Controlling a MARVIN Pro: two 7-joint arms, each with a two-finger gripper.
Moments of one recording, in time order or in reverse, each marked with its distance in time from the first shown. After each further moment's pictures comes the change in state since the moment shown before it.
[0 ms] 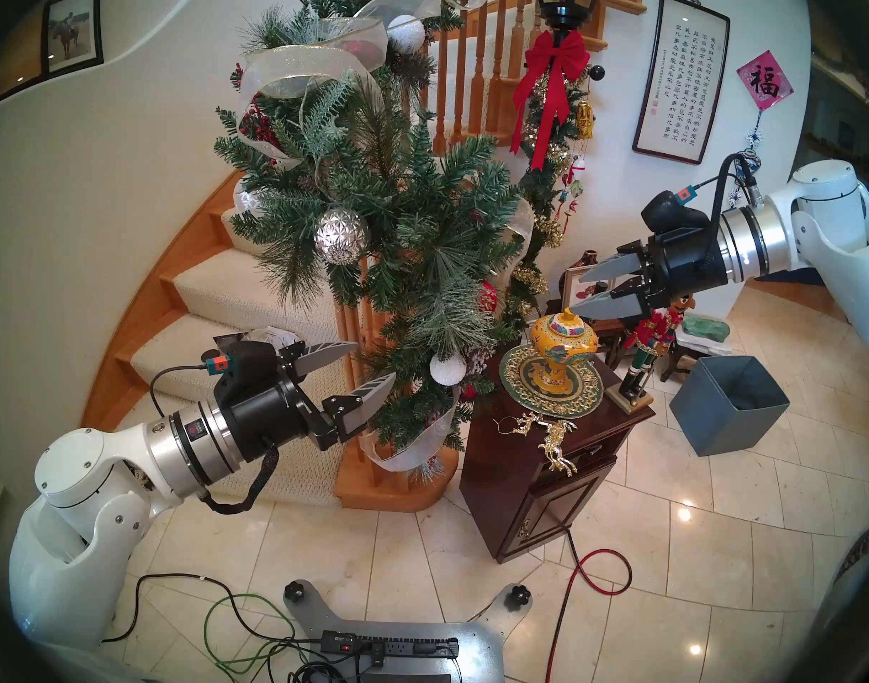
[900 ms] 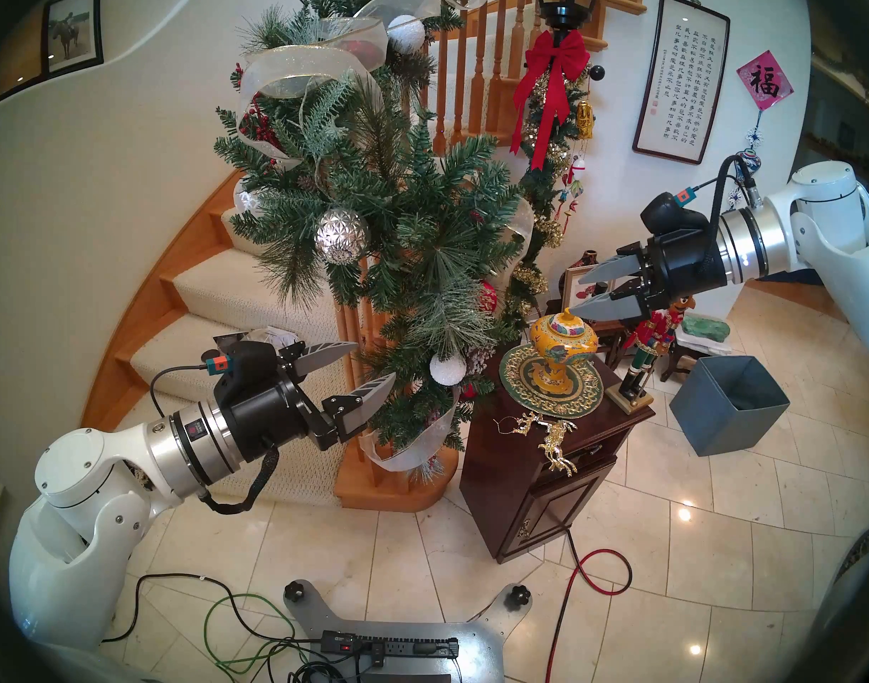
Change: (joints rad) left arm 0.000 0.000 0.000 0.000 0.000 0.000 0.000; right arm 0.000 0.000 -0.004 0.000 0.000 0.000 0.000
